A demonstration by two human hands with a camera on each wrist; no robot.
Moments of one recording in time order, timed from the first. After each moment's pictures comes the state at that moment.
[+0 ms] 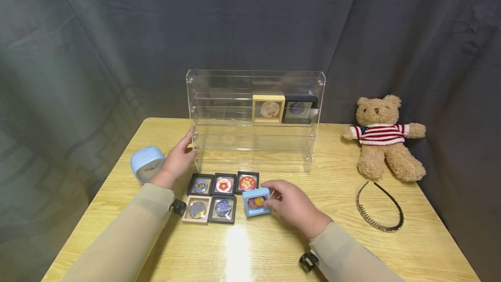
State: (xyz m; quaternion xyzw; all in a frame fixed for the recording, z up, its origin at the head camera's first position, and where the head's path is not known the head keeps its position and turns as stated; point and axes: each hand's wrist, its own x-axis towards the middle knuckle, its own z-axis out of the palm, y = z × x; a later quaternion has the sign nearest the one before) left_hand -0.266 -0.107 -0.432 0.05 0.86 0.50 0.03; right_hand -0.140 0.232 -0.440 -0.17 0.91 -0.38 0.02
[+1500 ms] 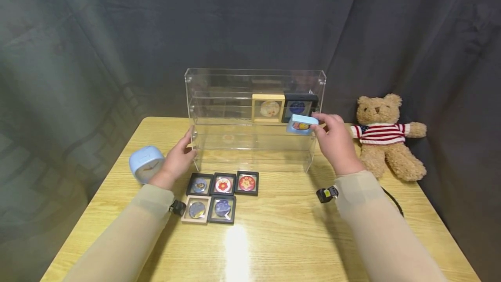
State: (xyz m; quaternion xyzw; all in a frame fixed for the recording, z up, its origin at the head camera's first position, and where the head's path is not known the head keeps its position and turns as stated) left_hand -0.266 -0.105 -0.435 0.04 0.86 0.50 0.02; right_hand -0.228 0.319 -0.348 -0.01 0.94 -0.31 -0.17
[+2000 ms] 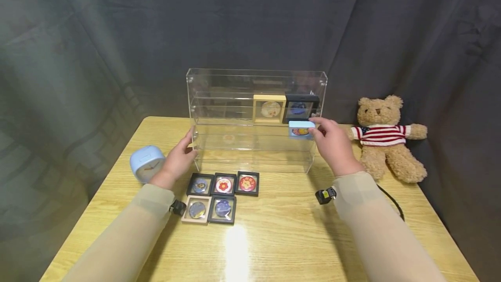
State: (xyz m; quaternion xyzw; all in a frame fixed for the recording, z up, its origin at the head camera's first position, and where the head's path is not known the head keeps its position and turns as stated) left_hand -0.267 -0.106 -0.437 0.04 0.86 0.51 0.03; right_hand -0.232 0.319 -0.355 -0.01 0.94 -0.30 -0.13
